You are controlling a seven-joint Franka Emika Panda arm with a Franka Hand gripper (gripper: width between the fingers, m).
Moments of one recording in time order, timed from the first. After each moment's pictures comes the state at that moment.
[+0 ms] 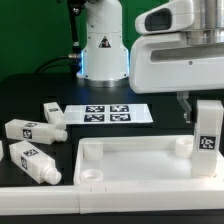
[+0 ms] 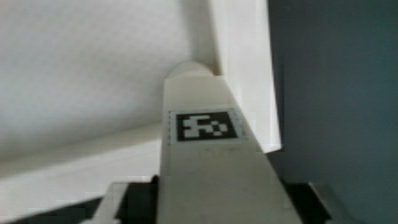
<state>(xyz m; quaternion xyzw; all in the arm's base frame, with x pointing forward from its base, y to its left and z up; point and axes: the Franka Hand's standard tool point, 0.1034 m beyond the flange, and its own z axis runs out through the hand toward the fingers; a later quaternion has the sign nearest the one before) 0.642 0.112 0.110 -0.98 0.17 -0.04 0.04</state>
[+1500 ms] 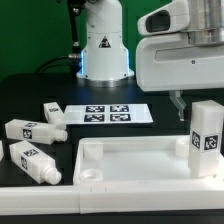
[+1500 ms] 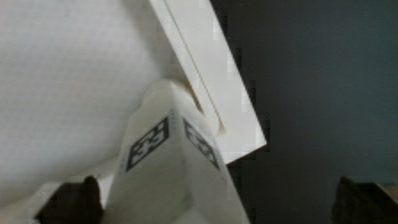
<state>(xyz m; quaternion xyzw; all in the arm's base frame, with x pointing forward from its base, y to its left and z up) 0.641 0.122 0.112 -0.98 0.18 -0.04 0.07</state>
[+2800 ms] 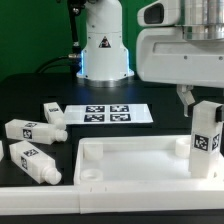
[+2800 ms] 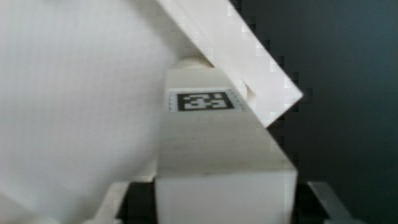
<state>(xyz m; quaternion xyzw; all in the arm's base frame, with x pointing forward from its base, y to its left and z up) 0.644 0.104 0.114 -0.86 0.51 -0.04 0.04</state>
